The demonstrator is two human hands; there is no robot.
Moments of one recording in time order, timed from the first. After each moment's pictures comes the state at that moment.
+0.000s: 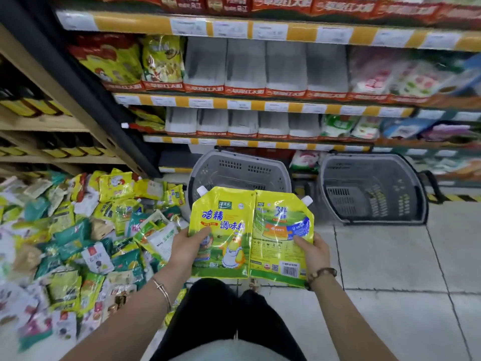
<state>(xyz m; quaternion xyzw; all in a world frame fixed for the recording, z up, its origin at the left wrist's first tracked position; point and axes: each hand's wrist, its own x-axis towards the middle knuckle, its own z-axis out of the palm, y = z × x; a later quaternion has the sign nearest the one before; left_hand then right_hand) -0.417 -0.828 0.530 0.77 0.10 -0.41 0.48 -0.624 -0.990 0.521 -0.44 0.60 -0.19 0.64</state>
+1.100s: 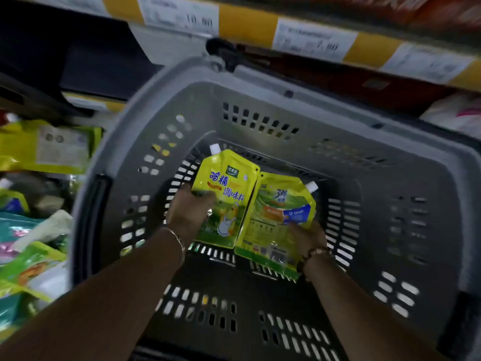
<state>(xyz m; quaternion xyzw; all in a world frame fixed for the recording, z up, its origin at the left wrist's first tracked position) -0.175 -1.035 -0.056 0.86 0.06 -0.40 0.30 -0.364 -1.172 -0.050 -0.48 0.70 0.05 0.53</state>
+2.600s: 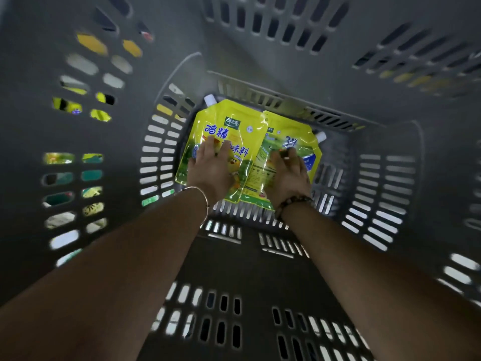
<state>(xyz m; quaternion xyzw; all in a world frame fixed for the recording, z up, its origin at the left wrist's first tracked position) -0.200 -1.056 -0.153 0.86 -0.33 -0.40 -0.01 -0.336 -1.155 -0.159 -0.79 0.46 0.27 0.30</state>
